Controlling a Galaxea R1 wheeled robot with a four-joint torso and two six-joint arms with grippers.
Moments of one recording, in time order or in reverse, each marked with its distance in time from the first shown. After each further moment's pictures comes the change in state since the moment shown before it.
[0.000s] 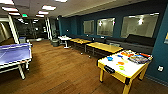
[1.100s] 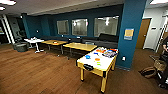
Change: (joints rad) left arm 0.000 0.000 0.000 0.000 -0.001 0.003; right arm 0.000 0.002 -0.009 -0.001 0.000 0.000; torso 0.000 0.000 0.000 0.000
